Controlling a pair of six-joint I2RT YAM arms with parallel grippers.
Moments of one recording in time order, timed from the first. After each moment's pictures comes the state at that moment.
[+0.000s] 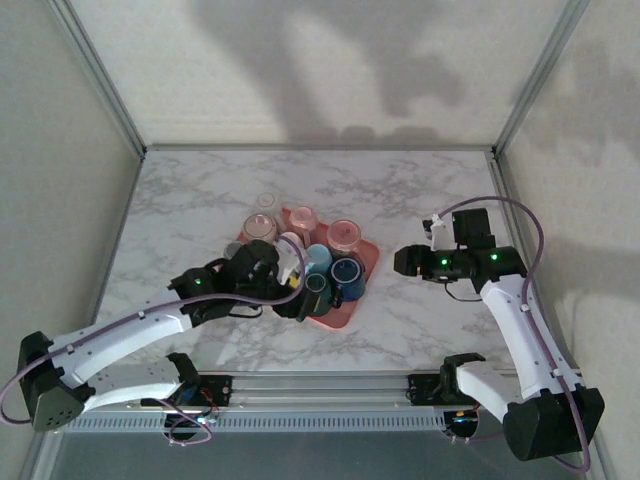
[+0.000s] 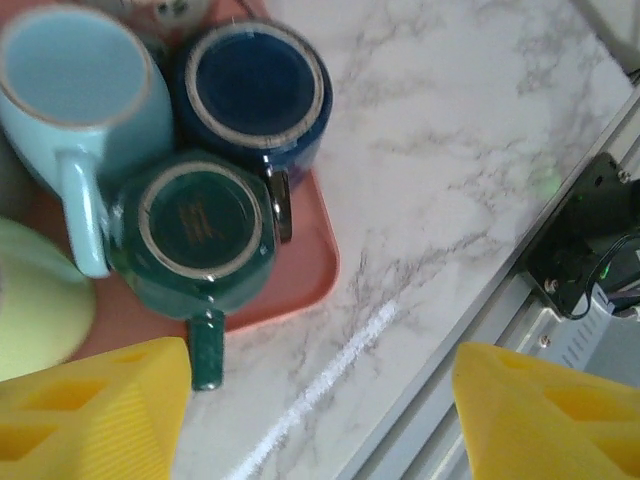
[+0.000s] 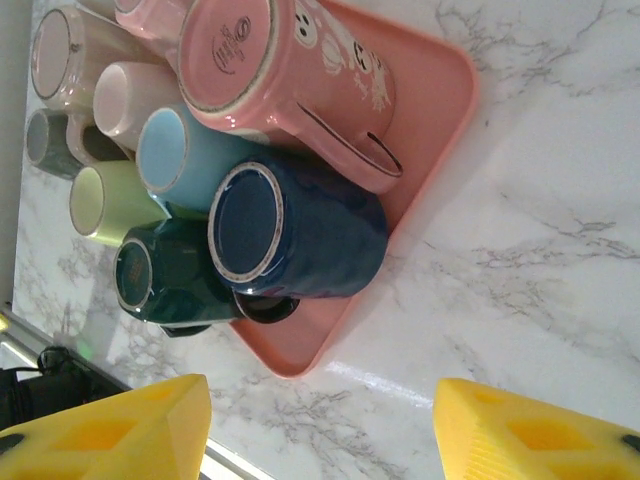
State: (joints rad) left arm -0.92 1.07 0.89 -0.58 0.14 -0.40; right arm 0.18 1.01 0.94 -0.96 -0.53 0.26
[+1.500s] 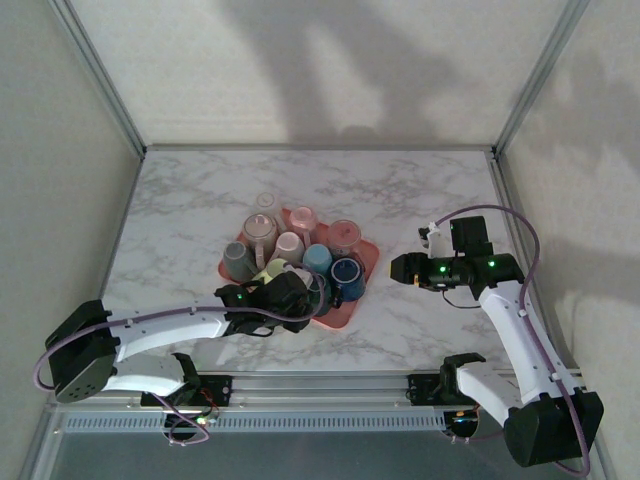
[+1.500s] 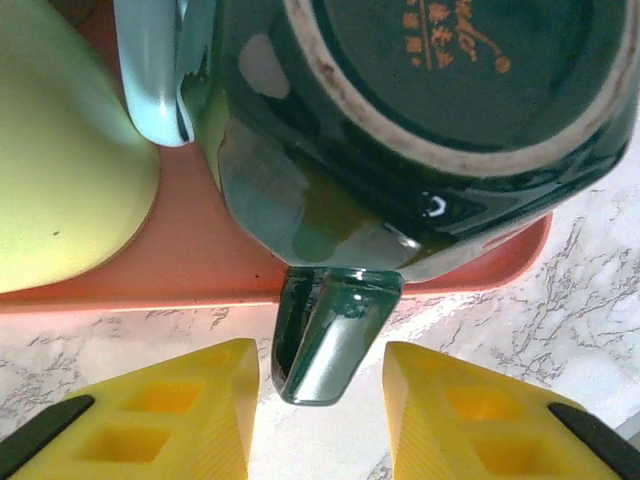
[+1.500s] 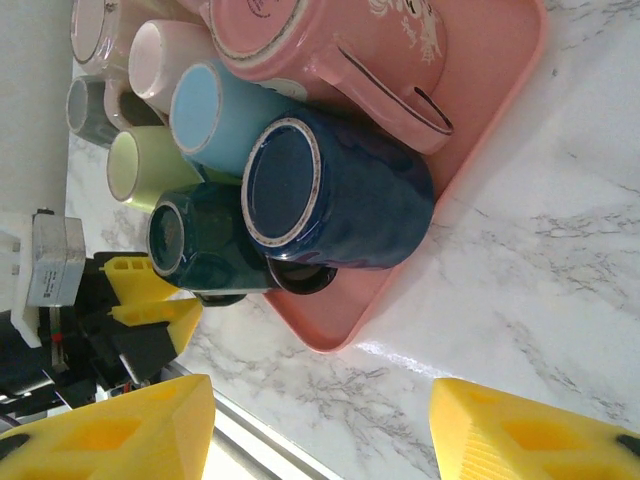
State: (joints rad) left arm -1.00 1.27 0.70 -0.43 -0.12 -0.59; right arm 0.18 0.98 0.88 -0.93 -0.63 0.28
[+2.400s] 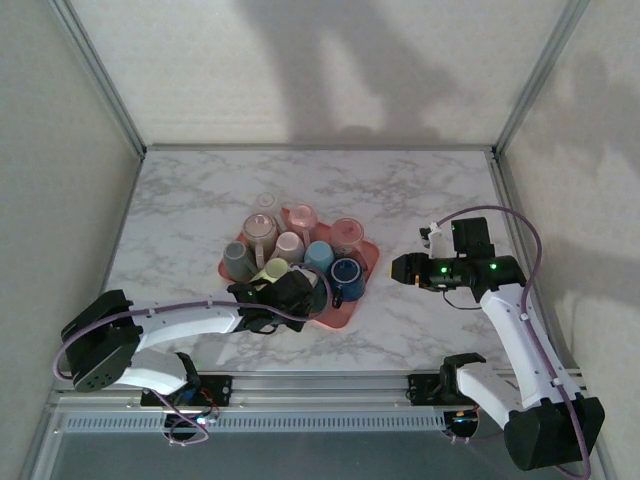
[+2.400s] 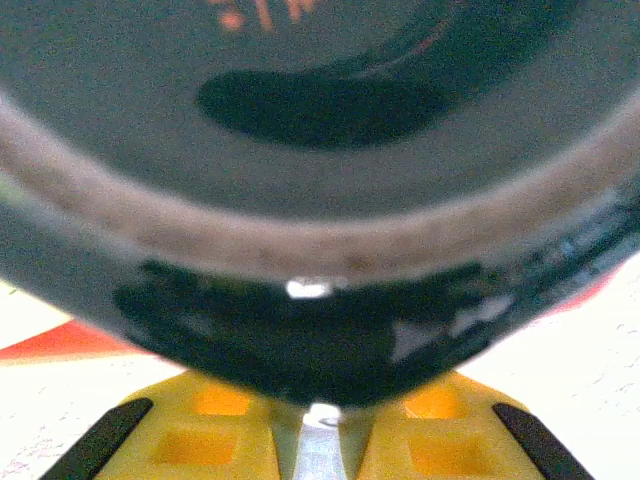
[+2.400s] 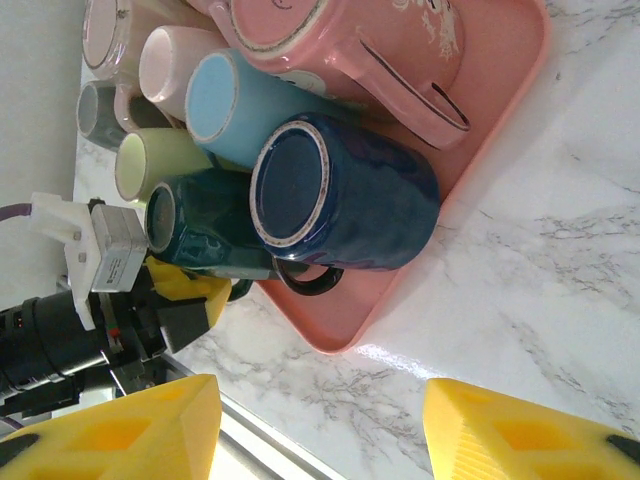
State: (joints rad) left arm -0.98 1.37 0.71 -0.39 -0.14 -0.51; right arm 0.18 0.96 0.88 -0.93 -0.63 0.29
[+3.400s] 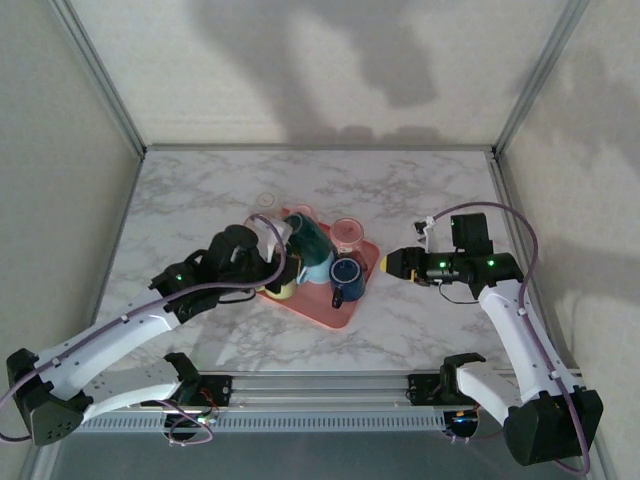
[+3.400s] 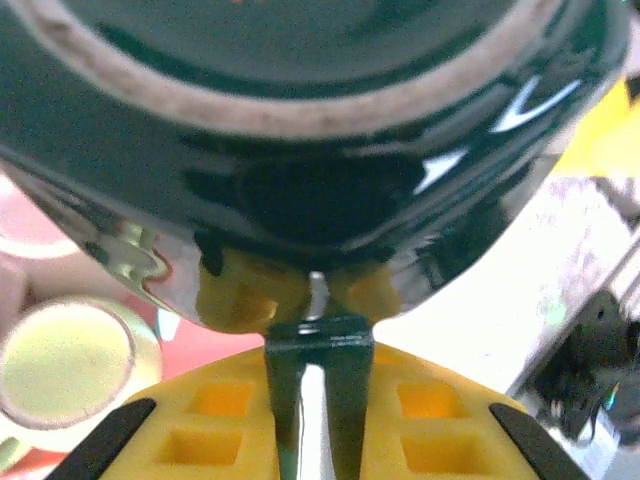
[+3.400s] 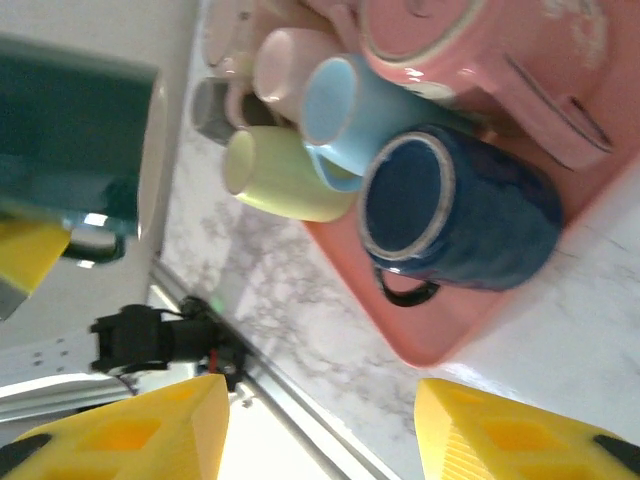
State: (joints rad) left arm -0.77 1.00 0.95 -0.50 0.07 -0.42; right arm 0.18 0.98 0.88 -0.82 -0.85 0.33
